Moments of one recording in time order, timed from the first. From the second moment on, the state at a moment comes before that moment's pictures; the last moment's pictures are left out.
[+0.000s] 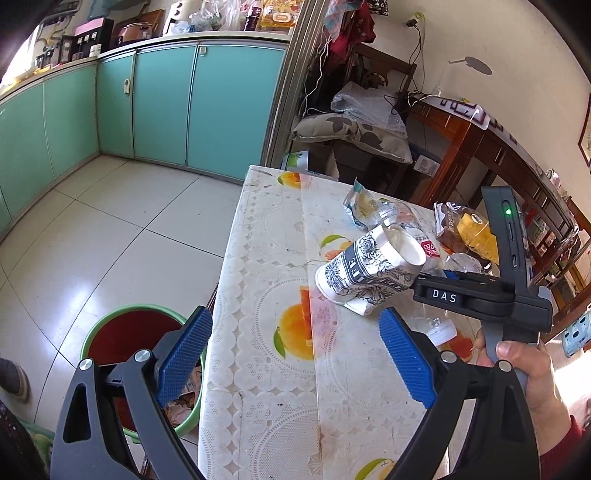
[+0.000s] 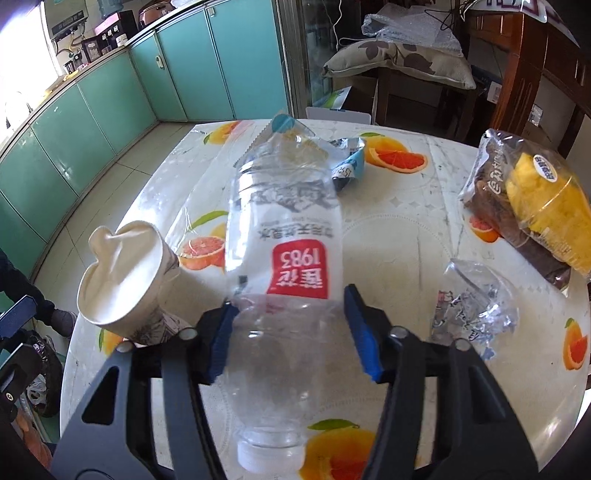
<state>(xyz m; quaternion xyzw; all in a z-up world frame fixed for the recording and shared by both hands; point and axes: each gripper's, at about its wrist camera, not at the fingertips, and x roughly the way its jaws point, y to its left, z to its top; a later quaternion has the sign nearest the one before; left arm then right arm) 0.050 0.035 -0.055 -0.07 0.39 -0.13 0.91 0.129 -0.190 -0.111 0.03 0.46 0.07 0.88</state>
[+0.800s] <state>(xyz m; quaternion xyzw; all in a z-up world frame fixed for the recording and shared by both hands) 0.100 -0.070 -0.073 0.03 0.38 -0.19 0.90 0.031 -0.279 -0.100 0.10 0.40 0.09 0.91</state>
